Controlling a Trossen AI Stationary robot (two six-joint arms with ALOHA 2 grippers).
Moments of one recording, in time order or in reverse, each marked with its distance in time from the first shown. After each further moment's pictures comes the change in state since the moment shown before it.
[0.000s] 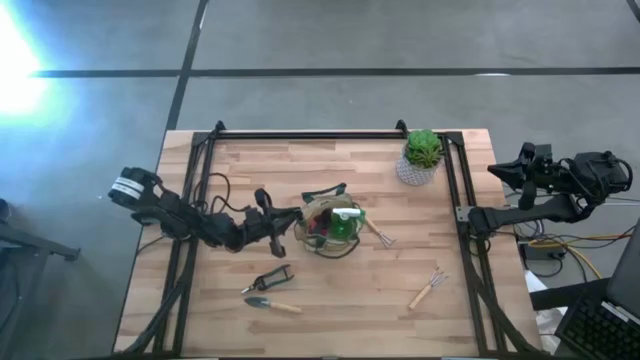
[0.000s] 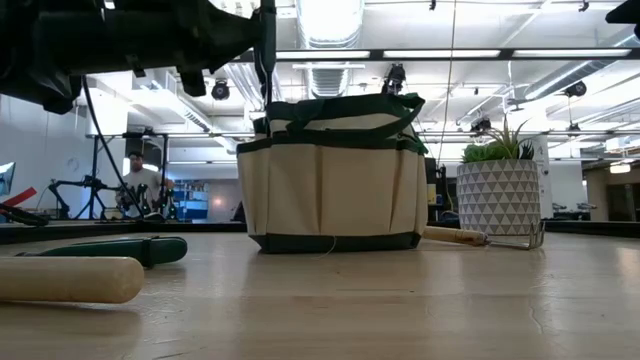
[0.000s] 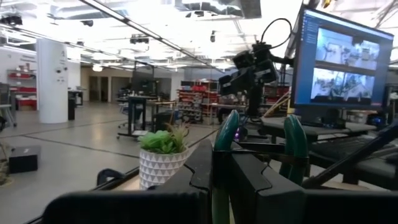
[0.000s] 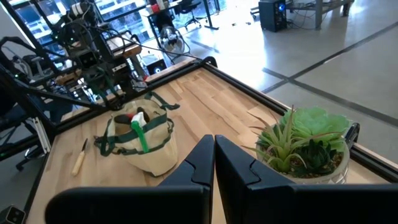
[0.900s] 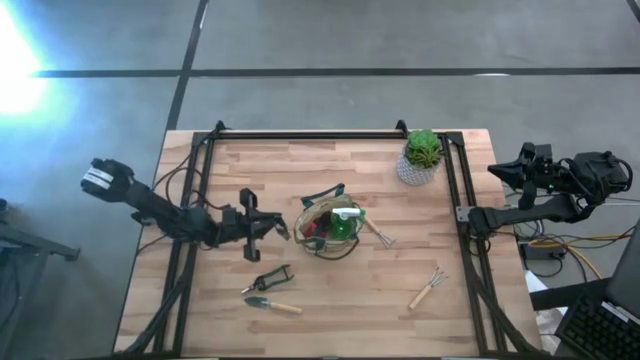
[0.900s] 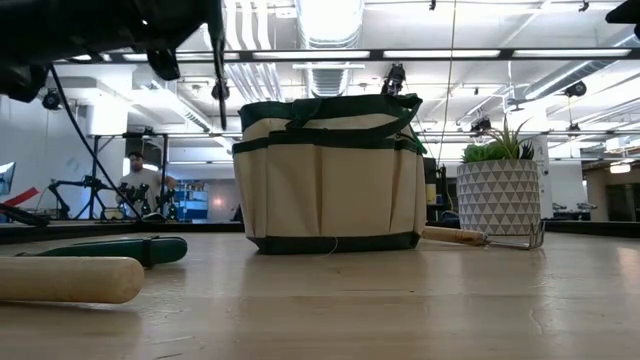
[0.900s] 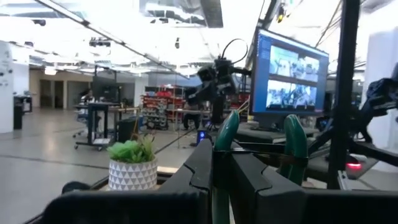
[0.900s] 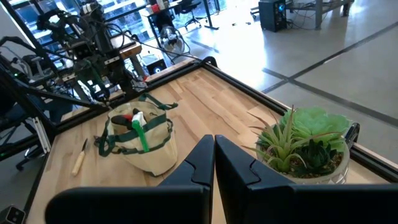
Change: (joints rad) left arm -0.060 -0.306 -0.145 -0.148 0.113 -0.021; right arm 0.000 0.000 0.000 0.000 0.000 0.000
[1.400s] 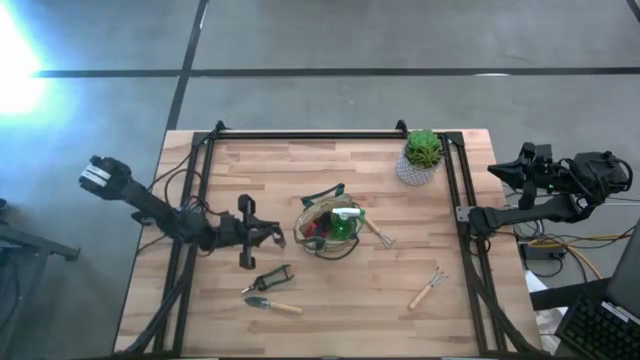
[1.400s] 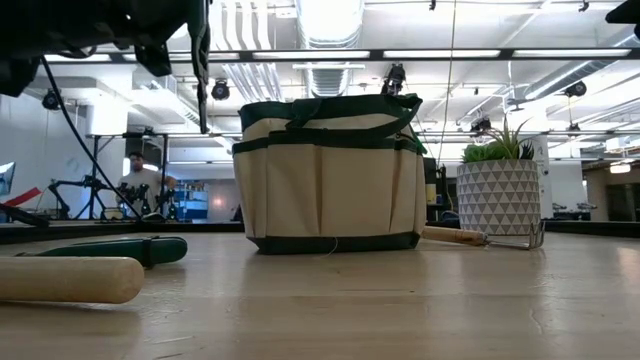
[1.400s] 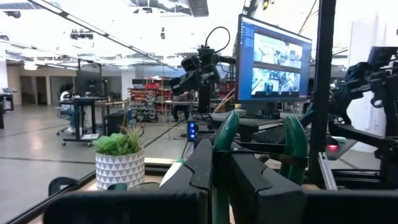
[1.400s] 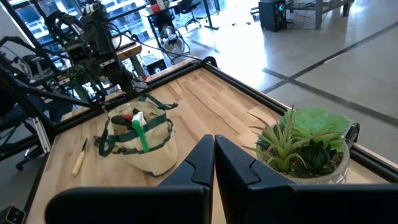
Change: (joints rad) left arm -0.072 -0.056 -0.012 -0.091 -0.014 0.019; right arm 0.000 0.000 0.000 0.000 0.000 0.000
